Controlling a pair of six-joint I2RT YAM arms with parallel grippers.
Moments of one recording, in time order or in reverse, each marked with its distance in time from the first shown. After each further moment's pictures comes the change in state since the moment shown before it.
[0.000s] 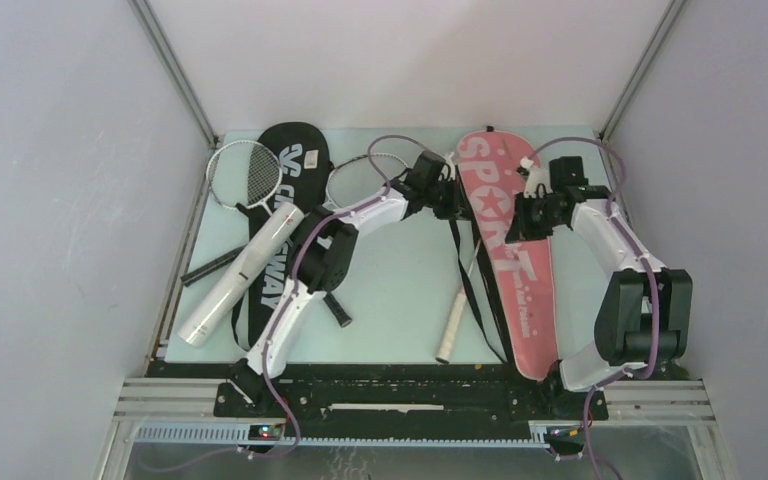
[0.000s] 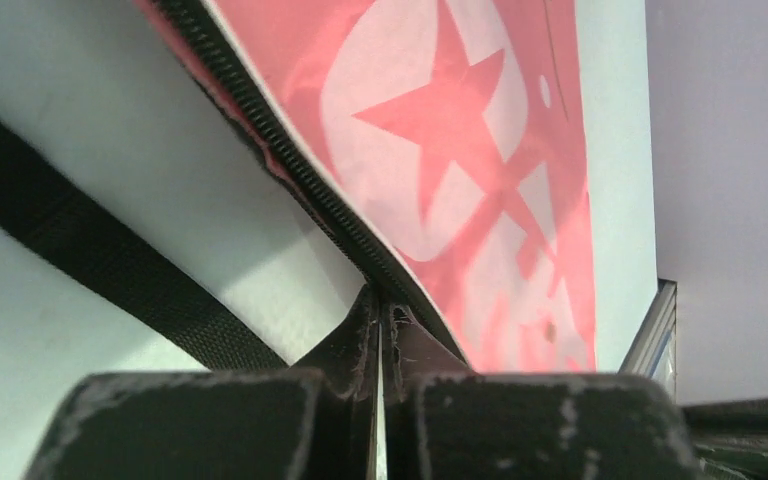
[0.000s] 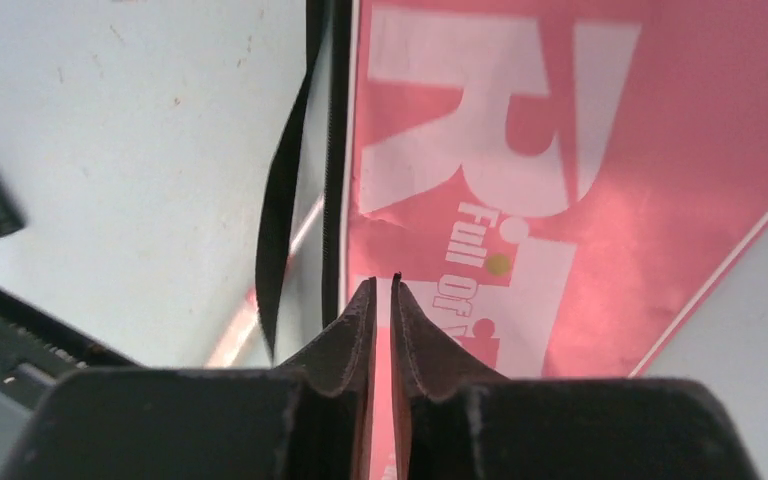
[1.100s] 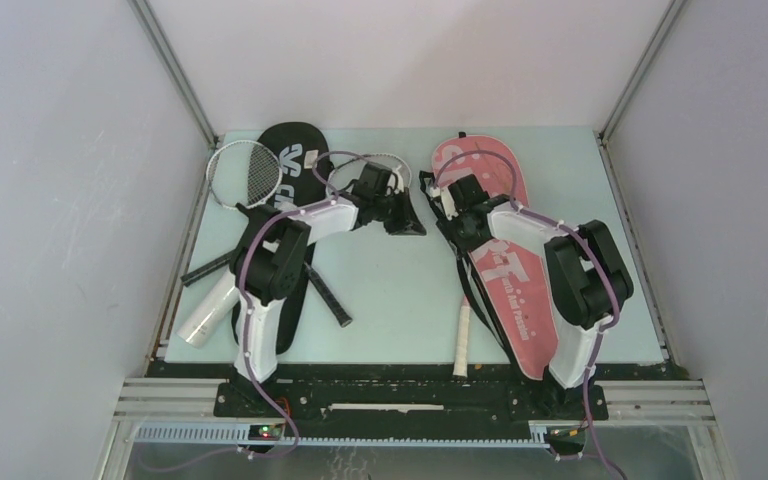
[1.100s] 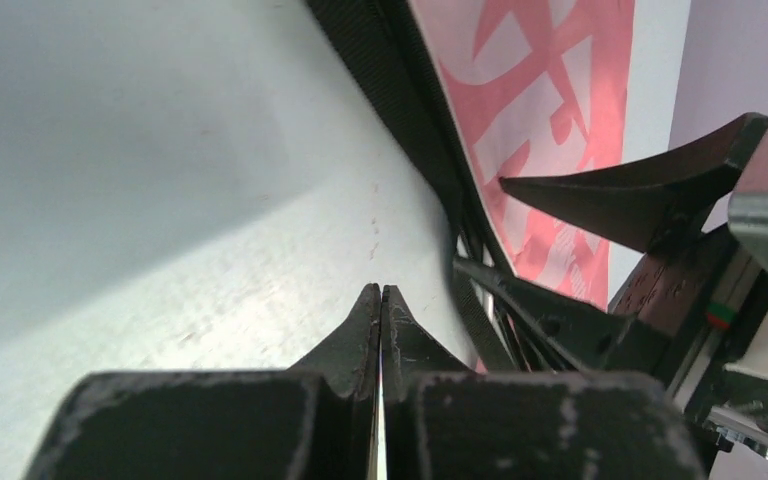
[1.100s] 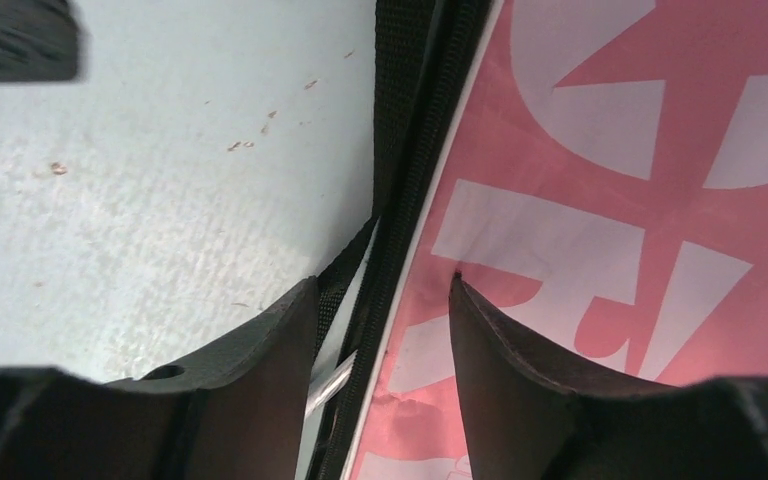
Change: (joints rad) left arm 0.136 -0.425 -0.636 0.072 0.057 0.004; right arm 0.463 0.302 0.060 0.235 0.489 -0.093
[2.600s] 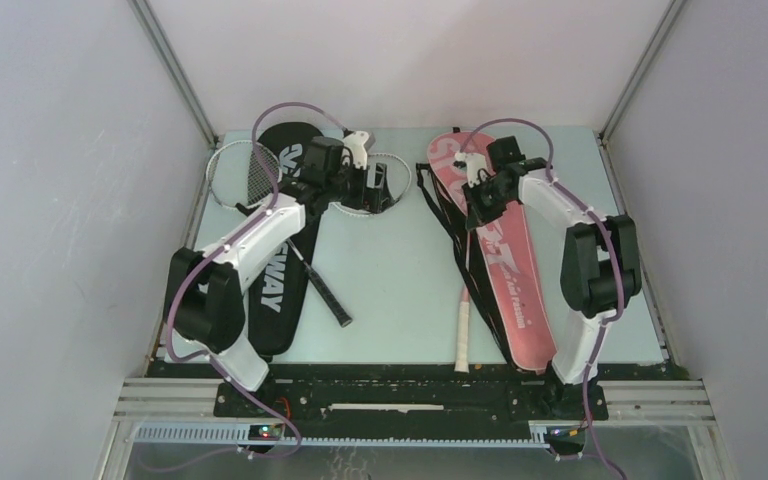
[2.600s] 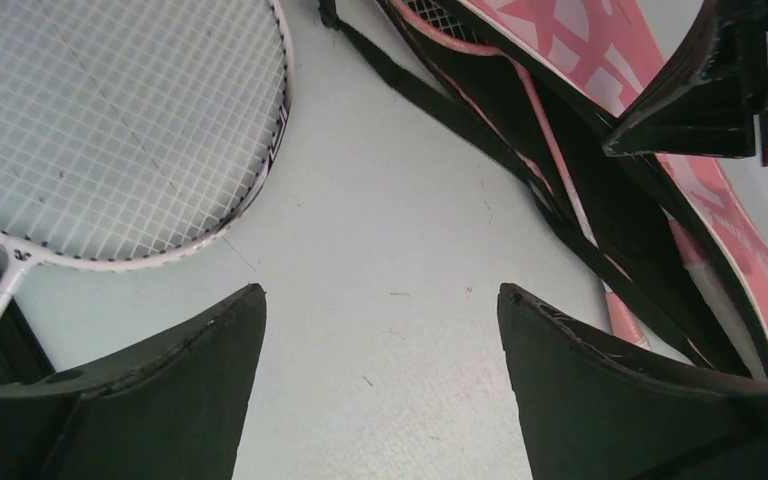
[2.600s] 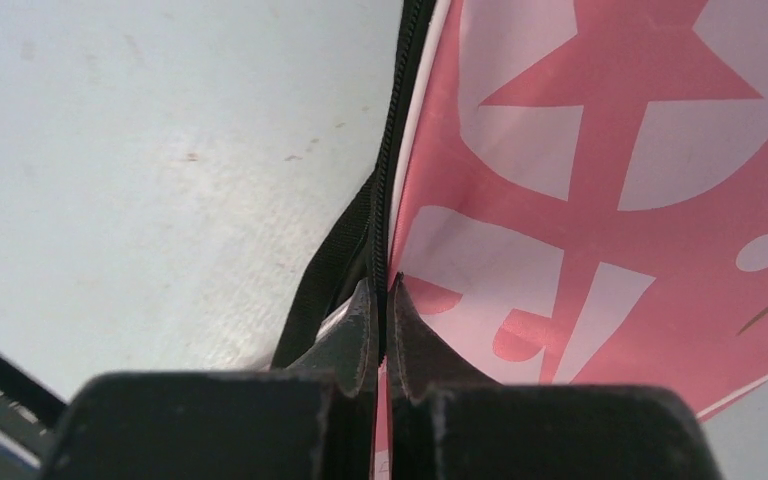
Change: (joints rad) left arm 0.117 -0.455 -0.128 -0.182 -0.218 0.504; right arm -0.193 0.061 0.259 -0.221 -0.367 -0.112
